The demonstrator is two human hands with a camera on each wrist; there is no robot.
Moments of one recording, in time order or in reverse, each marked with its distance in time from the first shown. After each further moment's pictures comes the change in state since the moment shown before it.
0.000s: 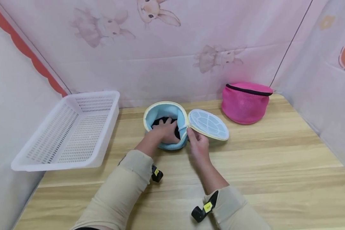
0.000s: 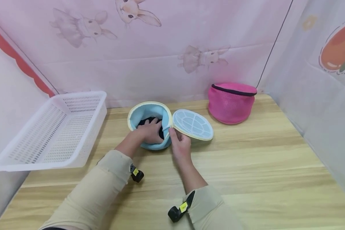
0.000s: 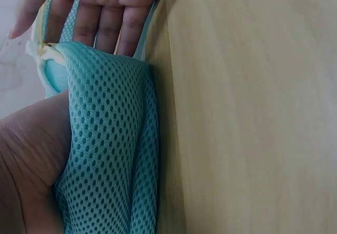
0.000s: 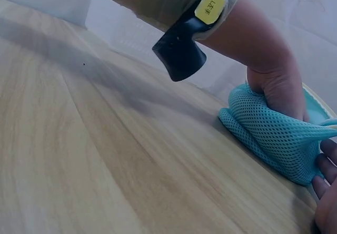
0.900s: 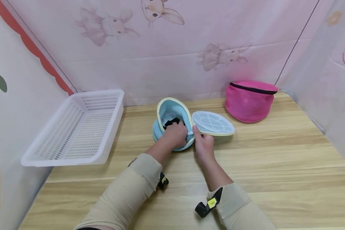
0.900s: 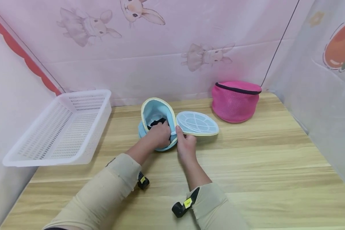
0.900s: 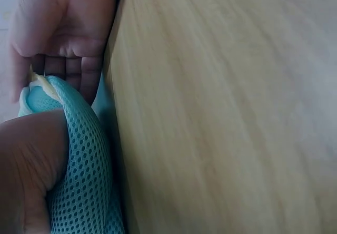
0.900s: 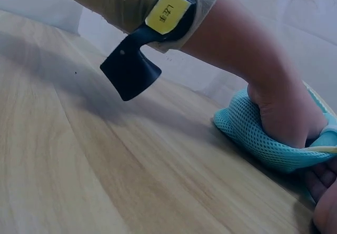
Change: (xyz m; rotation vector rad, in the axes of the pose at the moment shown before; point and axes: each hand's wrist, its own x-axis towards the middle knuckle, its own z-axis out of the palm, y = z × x) left_hand -0.001 0.032 0.022 0.265 0.192 0.082; right_hand 0.004 -0.001 -0.003 0.017 0.054 0.072
